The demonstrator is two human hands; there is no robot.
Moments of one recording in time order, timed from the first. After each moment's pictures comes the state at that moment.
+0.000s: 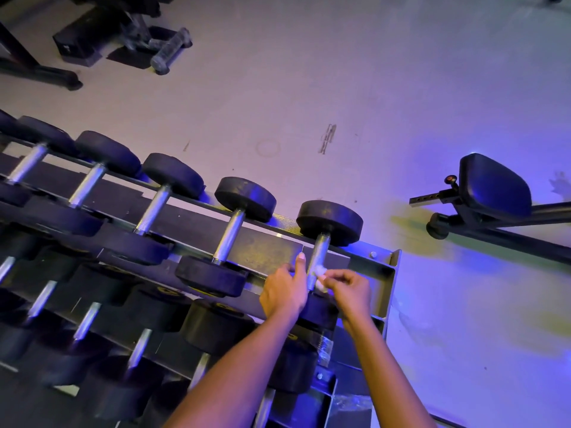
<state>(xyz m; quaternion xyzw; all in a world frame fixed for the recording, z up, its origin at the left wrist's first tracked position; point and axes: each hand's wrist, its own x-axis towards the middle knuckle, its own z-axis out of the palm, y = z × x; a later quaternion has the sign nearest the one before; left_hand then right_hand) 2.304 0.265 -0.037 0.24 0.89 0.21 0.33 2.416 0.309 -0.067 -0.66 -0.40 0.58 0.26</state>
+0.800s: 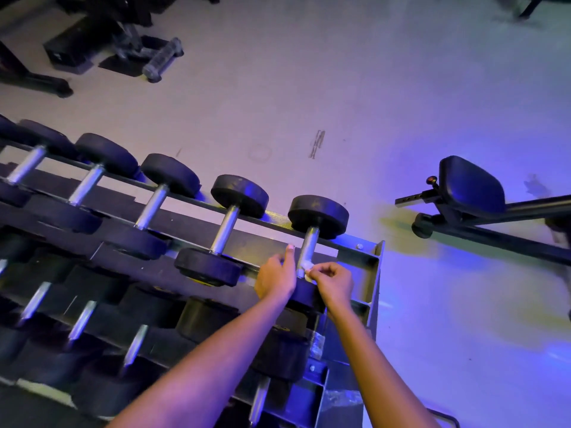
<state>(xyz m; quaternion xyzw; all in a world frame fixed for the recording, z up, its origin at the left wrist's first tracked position) 2.307 0.258 -0.023 0.23 0.87 0.26 0.35 2.409 0.289 -0.052 -0.67 -0.44 0.54 0.28</state>
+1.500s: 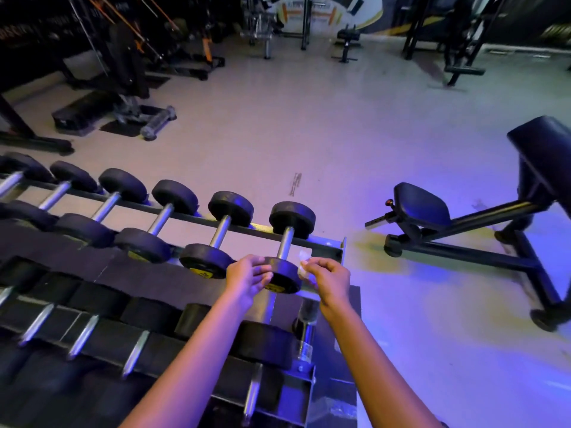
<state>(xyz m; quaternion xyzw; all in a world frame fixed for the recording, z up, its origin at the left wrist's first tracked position) 2.321 0.141 0.088 0.01 0.63 0.55 0.54 2.469 0.185 0.064 -0.58 -0.36 0.59 0.43</state>
